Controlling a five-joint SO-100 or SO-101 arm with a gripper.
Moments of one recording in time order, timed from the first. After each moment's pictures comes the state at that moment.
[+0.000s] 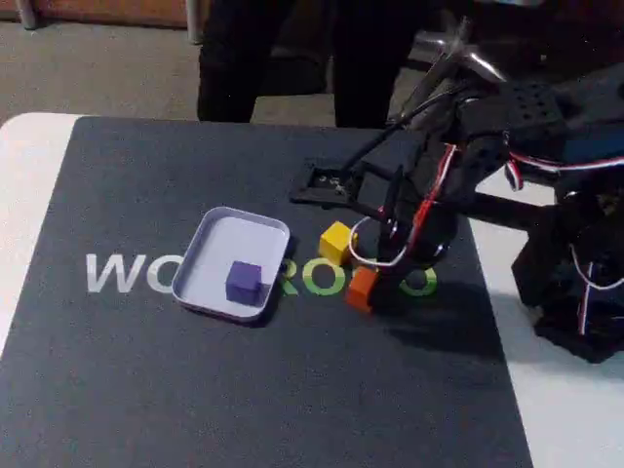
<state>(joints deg) 12.4 116.3 139.0 56.2 -80.7</state>
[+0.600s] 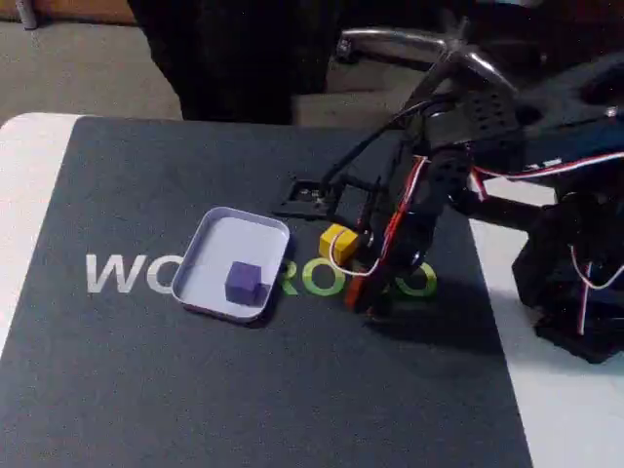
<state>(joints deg) 13.4 105.1 135.4 51.5 -81.1</state>
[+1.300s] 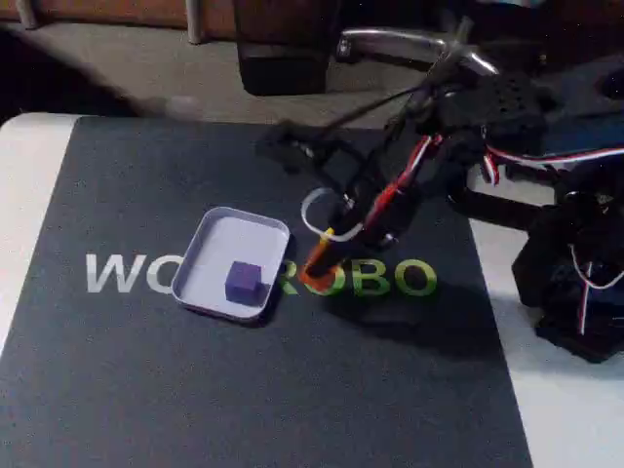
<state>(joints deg) 13.2 110.0 131.6 42.1 -68.5</state>
